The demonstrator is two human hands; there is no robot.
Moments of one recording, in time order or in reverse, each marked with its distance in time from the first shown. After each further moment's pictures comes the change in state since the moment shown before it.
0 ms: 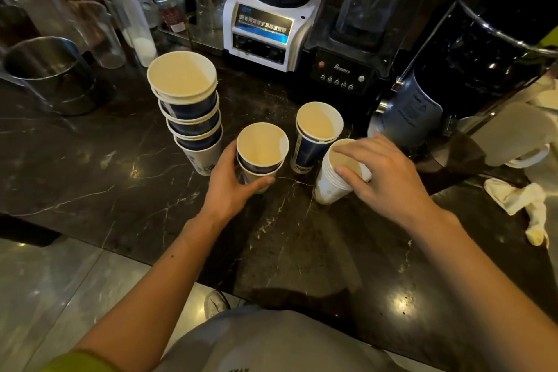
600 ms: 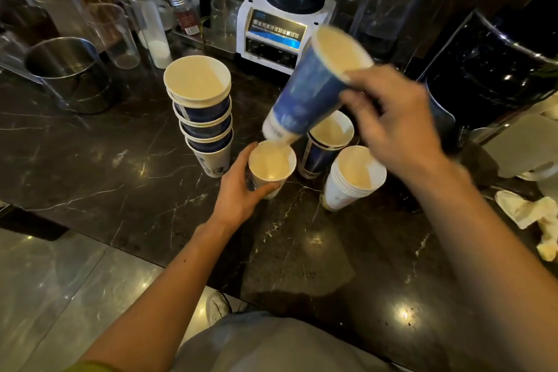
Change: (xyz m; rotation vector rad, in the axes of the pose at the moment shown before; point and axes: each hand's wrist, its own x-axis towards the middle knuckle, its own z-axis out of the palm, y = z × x) left_hand -0.003 -0.006 0.002 0.022 -0.030 0.013; right_hand 0.074 -0.043 -0.044 0.203 0.401 -0.106
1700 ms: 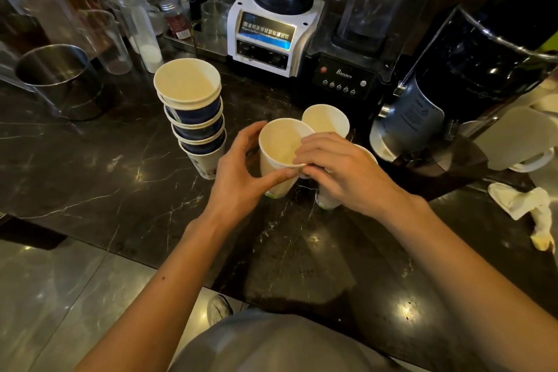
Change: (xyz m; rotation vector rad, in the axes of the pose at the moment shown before) left_hand -0.010 0.071 -0.011 -0.096 0.006 0.125; right_hand -0.055 0.013 0.031 0.039 -0.471 -0.161
